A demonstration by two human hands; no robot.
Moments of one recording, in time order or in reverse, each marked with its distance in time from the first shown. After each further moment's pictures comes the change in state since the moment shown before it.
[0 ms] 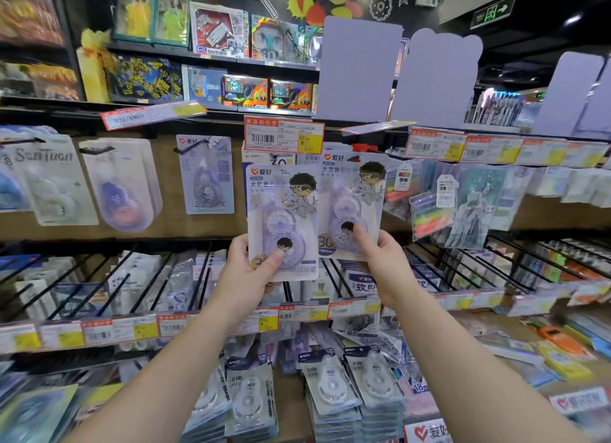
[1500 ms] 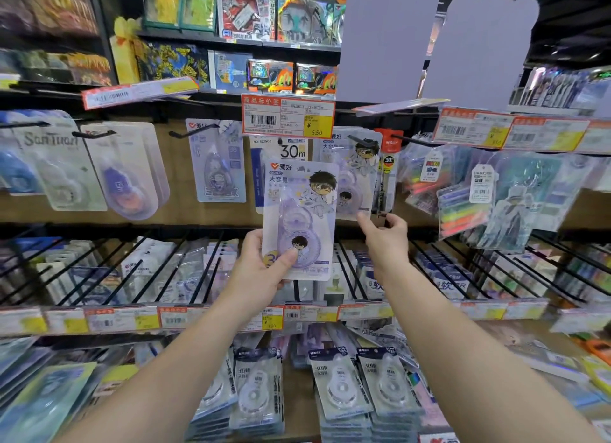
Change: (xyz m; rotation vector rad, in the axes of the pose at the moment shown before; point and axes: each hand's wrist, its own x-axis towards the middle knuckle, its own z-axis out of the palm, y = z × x) left_hand 0.014 -0.019 0.009 0.145 0.034 -0.022; right_hand 0.067 0.021 0.023 -0.018 0.193 0.142
